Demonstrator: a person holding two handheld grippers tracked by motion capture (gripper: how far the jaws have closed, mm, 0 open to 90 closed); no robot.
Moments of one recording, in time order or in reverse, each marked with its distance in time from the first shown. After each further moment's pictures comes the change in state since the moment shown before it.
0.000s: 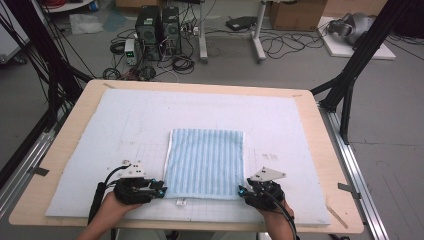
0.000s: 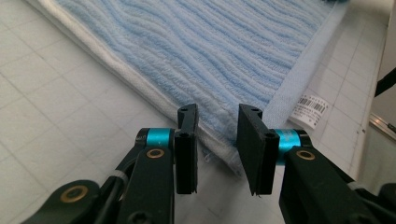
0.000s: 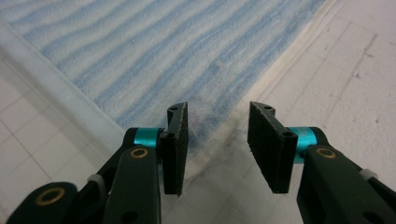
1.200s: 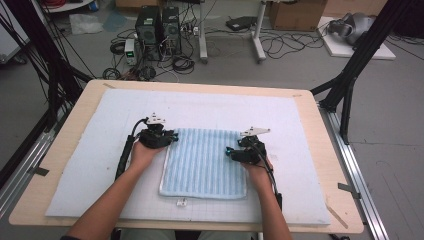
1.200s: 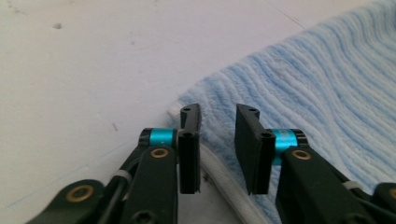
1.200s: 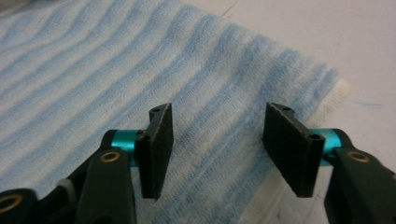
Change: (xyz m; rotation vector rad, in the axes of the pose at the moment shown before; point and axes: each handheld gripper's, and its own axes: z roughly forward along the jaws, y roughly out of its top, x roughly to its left) left arm 0.105 0.090 0.079 -0.097 0.317 -0.112; right arm -0.065 0.076 0.094 -0.062 0.022 0.057
